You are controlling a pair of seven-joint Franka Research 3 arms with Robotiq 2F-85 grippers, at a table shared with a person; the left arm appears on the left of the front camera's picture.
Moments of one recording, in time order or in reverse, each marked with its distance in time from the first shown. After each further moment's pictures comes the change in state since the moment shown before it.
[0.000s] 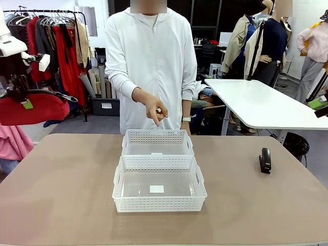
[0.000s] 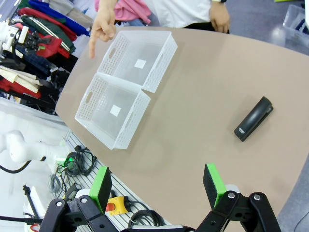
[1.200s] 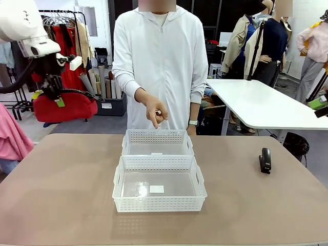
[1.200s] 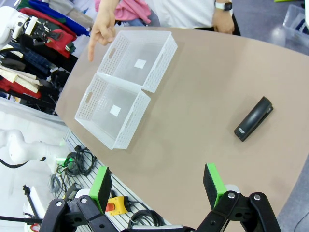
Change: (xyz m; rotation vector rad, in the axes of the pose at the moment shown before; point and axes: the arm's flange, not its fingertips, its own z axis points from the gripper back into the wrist) left arm 0.085 0.042 -0.030 -0.120 -0.051 -0.182; right arm 0.000 0.000 0.000 0.000 0.000 0.000
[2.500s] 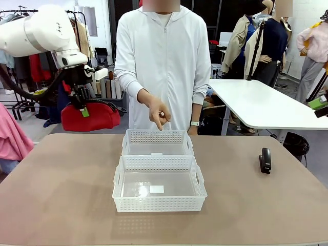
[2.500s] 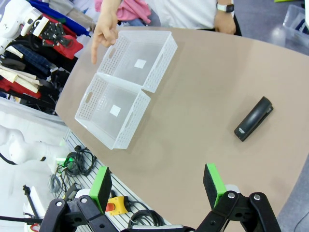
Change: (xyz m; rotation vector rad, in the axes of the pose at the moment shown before) left arm 0.069 0.021 -0.056 -0.159 -0.036 -0.132; right arm 0.000 0.000 0.000 0.000 0.000 0.000
